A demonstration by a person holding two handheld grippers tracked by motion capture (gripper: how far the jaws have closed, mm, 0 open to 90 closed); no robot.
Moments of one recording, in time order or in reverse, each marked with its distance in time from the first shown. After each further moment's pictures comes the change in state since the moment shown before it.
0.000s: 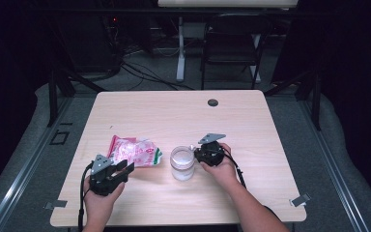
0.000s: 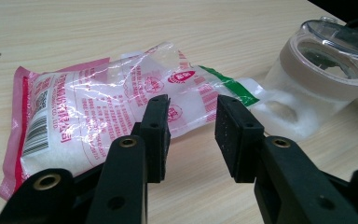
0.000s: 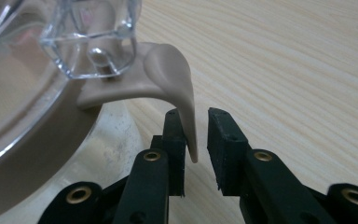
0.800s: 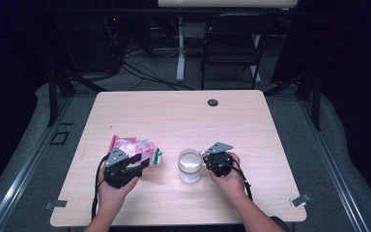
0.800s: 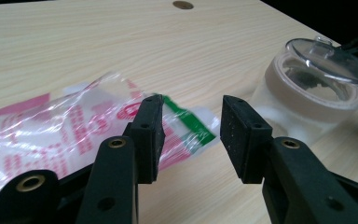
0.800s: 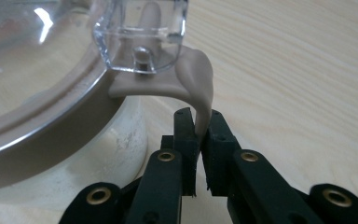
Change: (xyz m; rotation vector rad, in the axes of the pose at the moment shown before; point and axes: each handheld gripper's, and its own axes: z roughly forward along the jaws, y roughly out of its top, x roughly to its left) left arm -0.021 0.021 0.033 -0.018 -0.124 0.083; right arm 0.018 -0.024 -0.036 0.025 -0.178 0.015
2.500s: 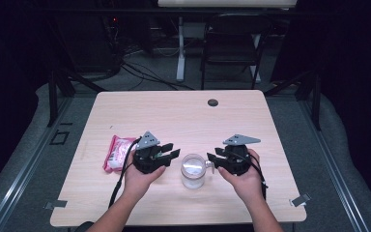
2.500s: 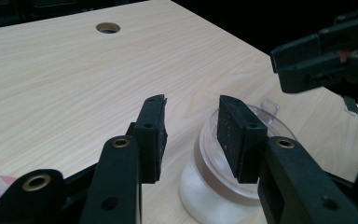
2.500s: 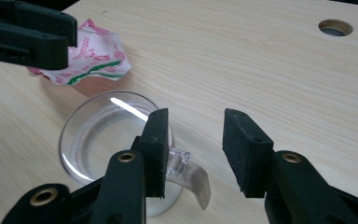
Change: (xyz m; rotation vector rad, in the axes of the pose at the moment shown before) left arm -0.049 0.051 0.038 0.018 -0.191 0.078; right arm -0.005 0.034 -0.091 -0.092 0.092 0.165
